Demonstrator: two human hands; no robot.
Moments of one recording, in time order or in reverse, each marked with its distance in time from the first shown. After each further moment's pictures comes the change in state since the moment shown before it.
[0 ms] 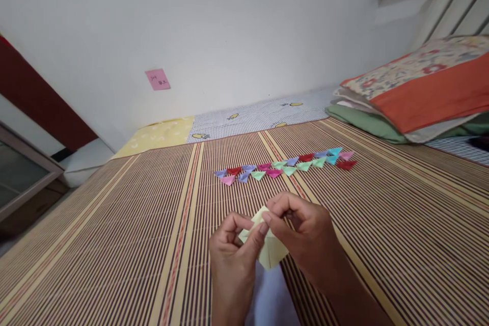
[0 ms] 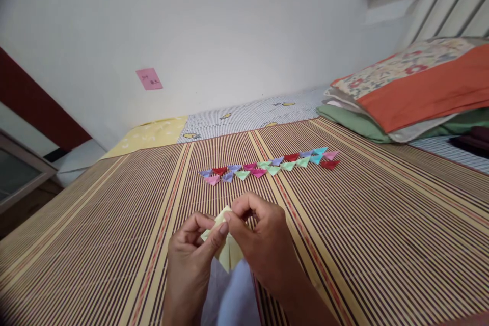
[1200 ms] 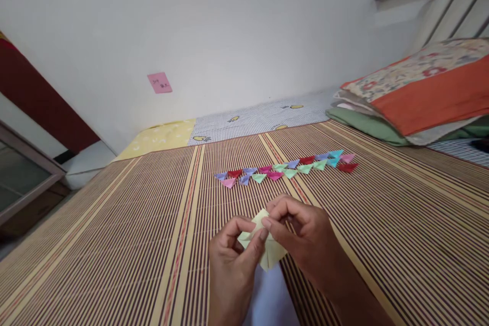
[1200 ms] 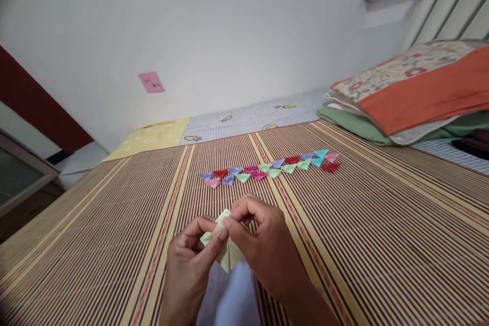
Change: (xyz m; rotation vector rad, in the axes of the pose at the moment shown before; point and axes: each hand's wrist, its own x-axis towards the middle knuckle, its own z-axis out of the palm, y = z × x) left_hand 0.004 -0.006 -0.010 0.144 -0.048 0.035; right_hand 0.004 0.002 -0.004 0.046 -0.097 -0.022
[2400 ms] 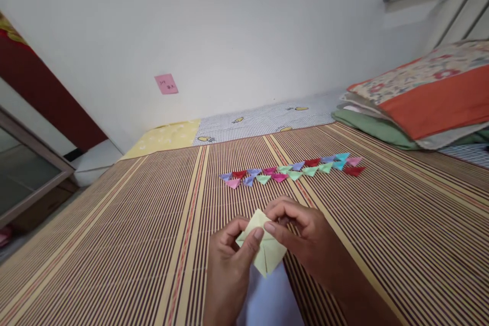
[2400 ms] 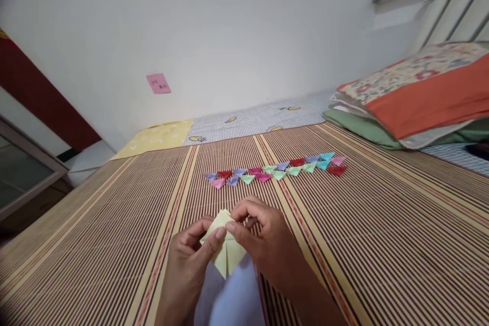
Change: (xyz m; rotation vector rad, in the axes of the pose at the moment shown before) left_hand 0.001 0.004 -0.013 -0.055 -0.115 -0.002; right_hand 0.003 0.004 -0.006 0.009 -0.183 0.008
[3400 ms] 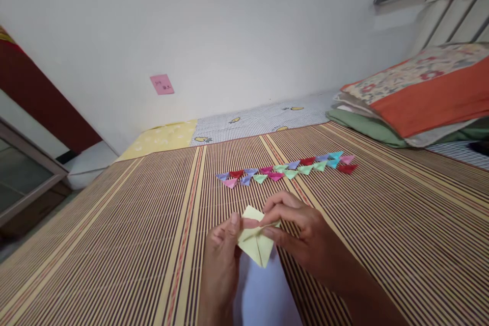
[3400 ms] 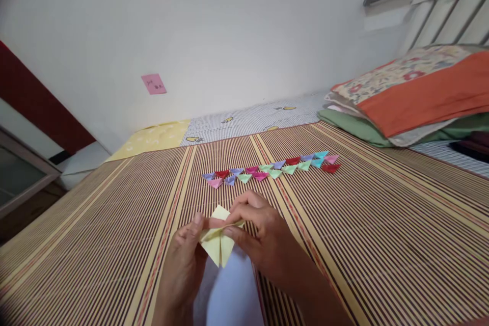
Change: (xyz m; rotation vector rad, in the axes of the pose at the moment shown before) left_hand 0.006 -0.012 -0.008 -0.319 0.026 -0.142; right_hand -0.004 -0.008 -0.011 -0.230 -0.081 -0.125
